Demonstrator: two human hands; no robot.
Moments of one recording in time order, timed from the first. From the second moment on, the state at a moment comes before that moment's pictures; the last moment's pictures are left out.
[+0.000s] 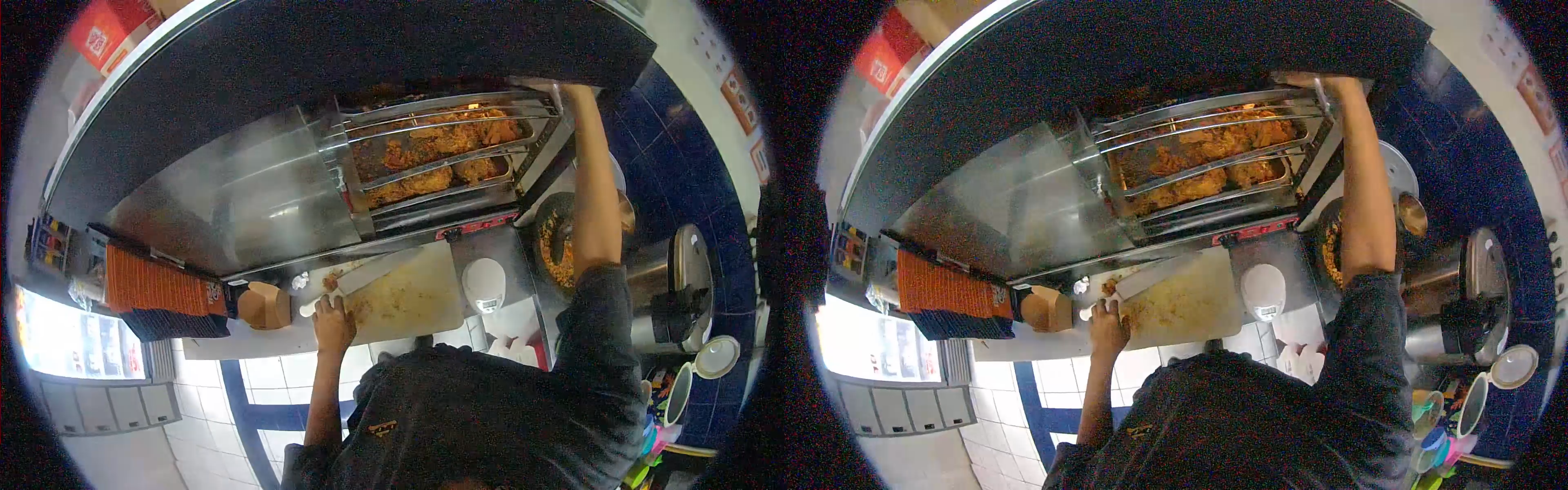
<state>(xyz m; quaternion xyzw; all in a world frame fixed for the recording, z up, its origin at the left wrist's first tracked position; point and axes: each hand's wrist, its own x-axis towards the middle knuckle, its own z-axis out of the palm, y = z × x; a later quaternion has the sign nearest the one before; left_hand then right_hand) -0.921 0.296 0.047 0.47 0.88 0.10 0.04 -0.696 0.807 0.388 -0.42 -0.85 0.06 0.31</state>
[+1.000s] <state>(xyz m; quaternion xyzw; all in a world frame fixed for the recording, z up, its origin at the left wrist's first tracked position) -0.930 0.265 0.032 0.49 0.84 0.11 0.19 -0.687 0.536 0.129 -0.44 -0.56 0.66 0.22</state>
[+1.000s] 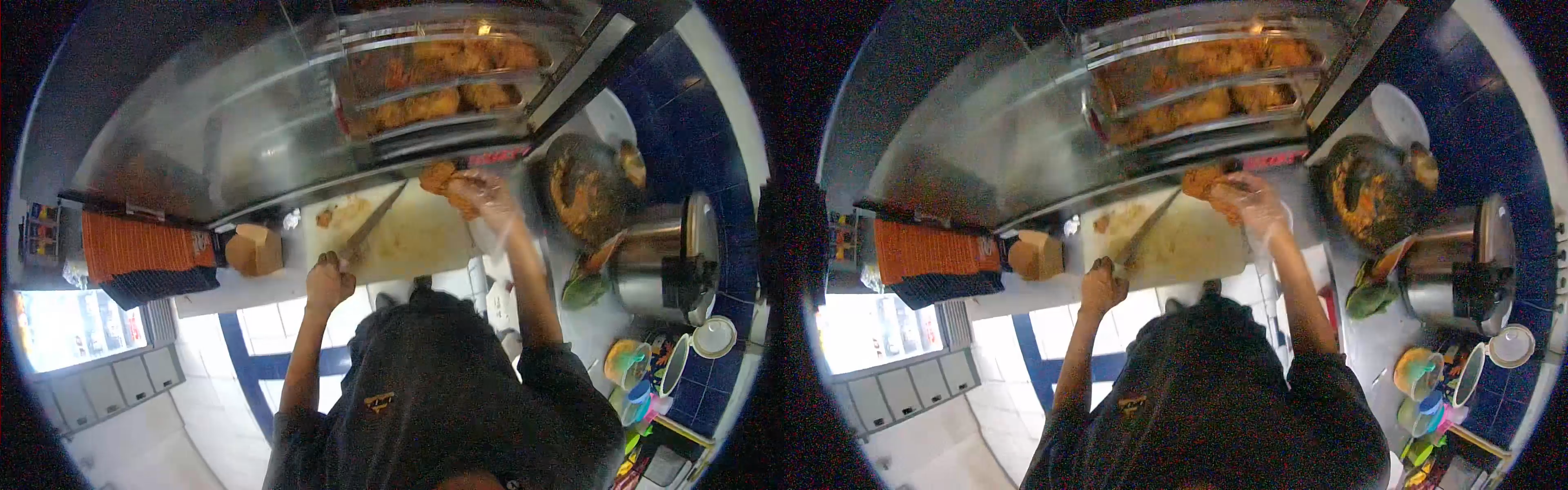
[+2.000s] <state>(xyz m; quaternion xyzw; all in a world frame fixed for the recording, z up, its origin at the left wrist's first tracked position) -0.862 0.271 0.069 0.48 0.82 0.13 0.29 -0.697 0.434 -0.018 -0.35 -0.91 0.16 0.13</state>
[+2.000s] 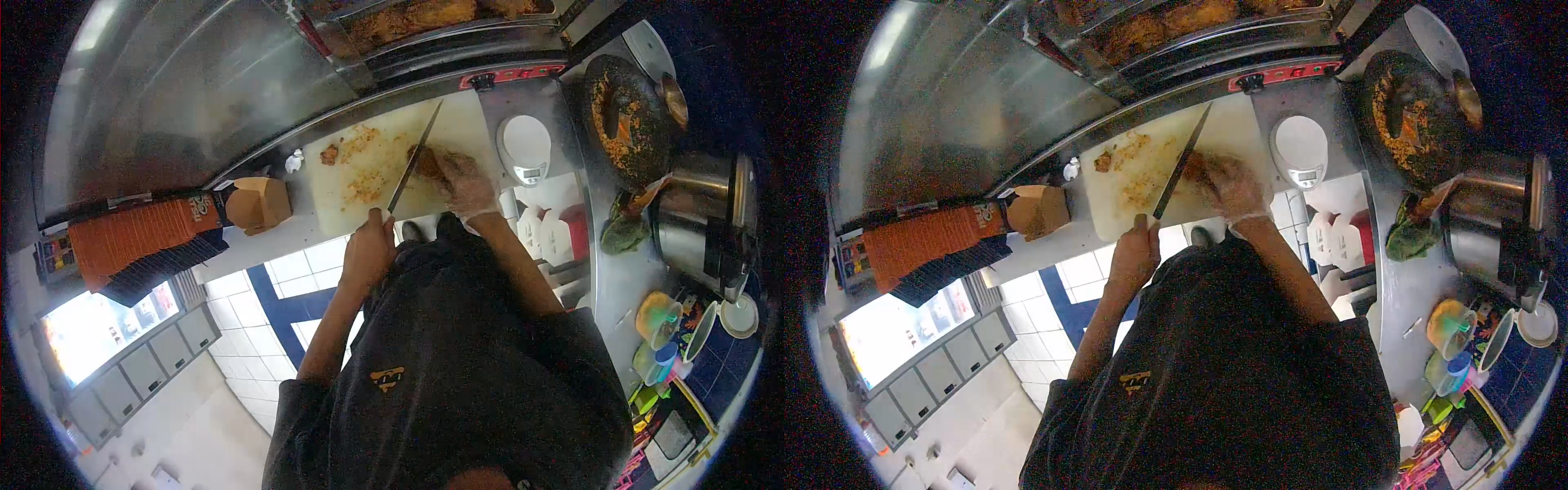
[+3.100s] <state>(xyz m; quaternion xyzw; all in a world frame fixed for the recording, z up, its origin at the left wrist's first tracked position) -0.869 0.295 0.060 0.52 0.81 0.05 0.28 -0.714 0.421 -0.027 -0.41 -0.89 0.10 0.17</state>
